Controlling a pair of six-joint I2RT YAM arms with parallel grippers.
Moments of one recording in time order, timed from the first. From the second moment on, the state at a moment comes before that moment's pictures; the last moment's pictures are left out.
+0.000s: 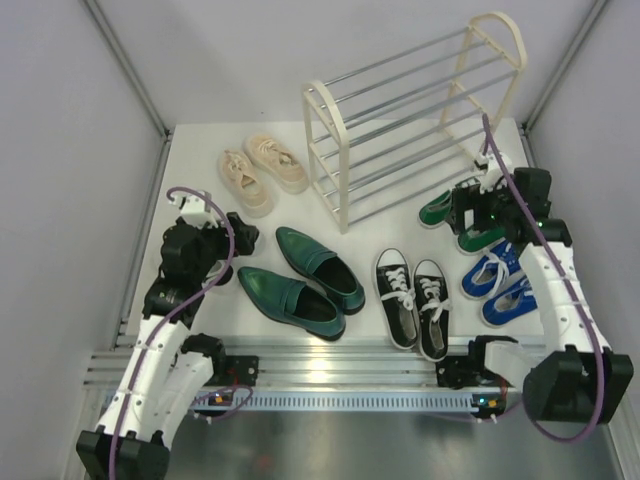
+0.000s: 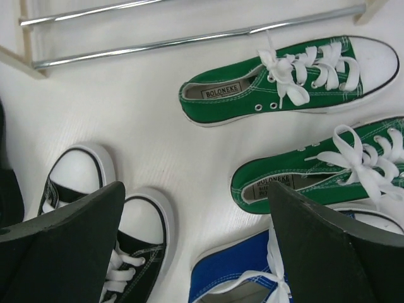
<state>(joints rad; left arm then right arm) -0.14 0.63 0.59 -0.26 0.07 -0.28 -0.03 1.04 0.94 -0.55 -0.34 -0.25</state>
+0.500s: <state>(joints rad) -0.14 0.66 0.59 -0.25 0.10 -0.27 -0.12 1.41 0.96 -0.28 -0.31 0.25</state>
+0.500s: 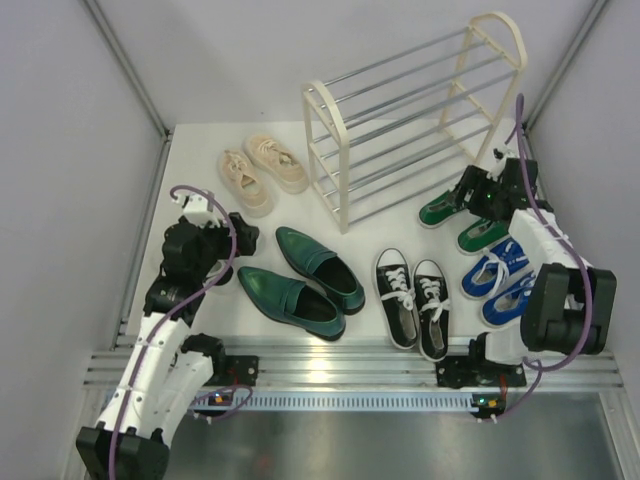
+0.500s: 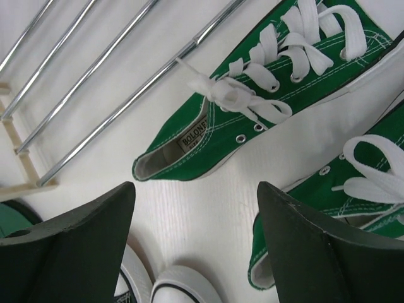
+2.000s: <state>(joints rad) -0.14 0.61 0.55 -0.18 0.49 -0.59 -0.30 1.39 0.85 -0.16 -0.54 0.33</state>
